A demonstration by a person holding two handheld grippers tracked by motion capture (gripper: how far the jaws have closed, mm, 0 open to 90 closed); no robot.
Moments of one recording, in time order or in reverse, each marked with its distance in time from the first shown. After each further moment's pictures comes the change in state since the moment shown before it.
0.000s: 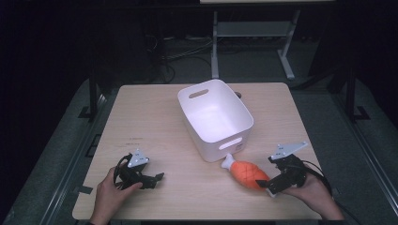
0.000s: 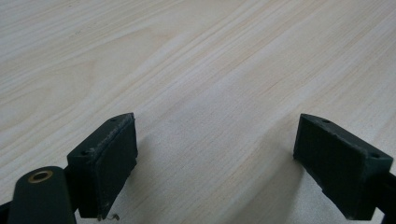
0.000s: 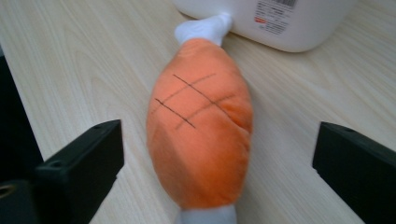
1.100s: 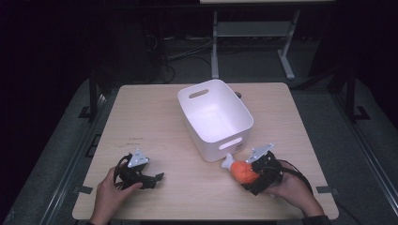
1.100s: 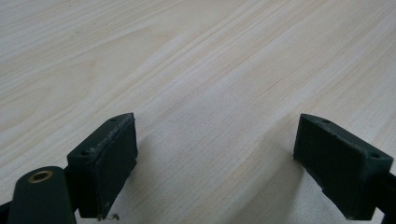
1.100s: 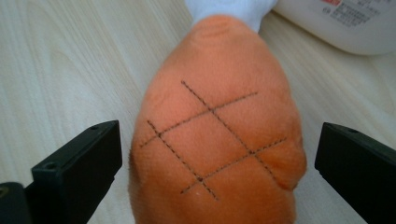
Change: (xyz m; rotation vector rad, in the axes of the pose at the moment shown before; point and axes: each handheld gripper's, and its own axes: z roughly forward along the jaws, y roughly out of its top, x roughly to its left) left arm 0.000 0.000 0.000 0.001 0.000 0.001; right arm 0.012 0.018 0.058 0.174 -0.031 -0.131
